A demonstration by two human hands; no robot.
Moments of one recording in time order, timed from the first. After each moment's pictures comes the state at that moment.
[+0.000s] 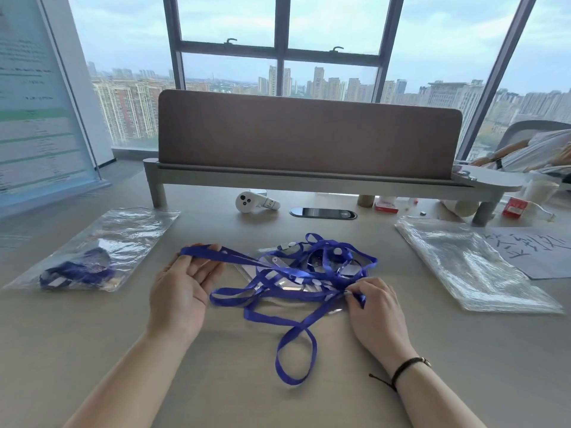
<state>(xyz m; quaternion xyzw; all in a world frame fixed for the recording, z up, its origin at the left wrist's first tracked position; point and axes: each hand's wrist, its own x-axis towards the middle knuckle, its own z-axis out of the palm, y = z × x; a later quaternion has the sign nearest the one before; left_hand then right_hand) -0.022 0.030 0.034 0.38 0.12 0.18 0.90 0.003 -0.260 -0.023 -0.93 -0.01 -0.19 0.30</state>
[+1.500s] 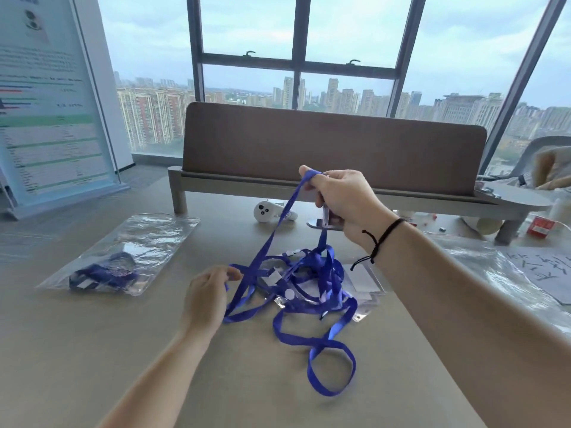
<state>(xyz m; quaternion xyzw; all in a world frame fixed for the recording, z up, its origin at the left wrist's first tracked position) -0.018 0.037 0.028 0.73 0.18 0.19 0.63 0.050 -0.147 0.180 -0.78 -0.06 -0.05 0.62</state>
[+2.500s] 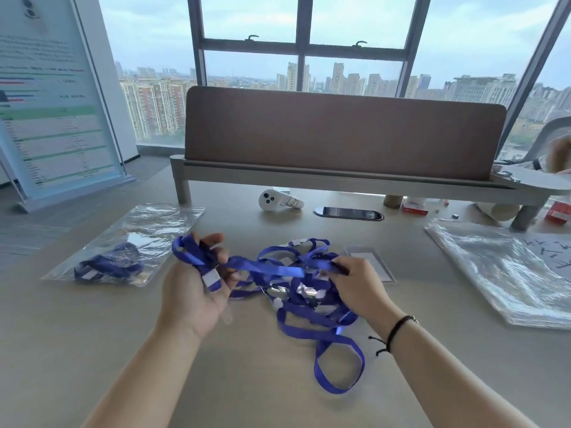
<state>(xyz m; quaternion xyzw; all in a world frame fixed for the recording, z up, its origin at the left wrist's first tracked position) -0.027 0.050 0.050 0.39 0.08 0.12 0.91 0.041 -0.188 0.022 -0.90 -0.06 -0.03 0.43</state>
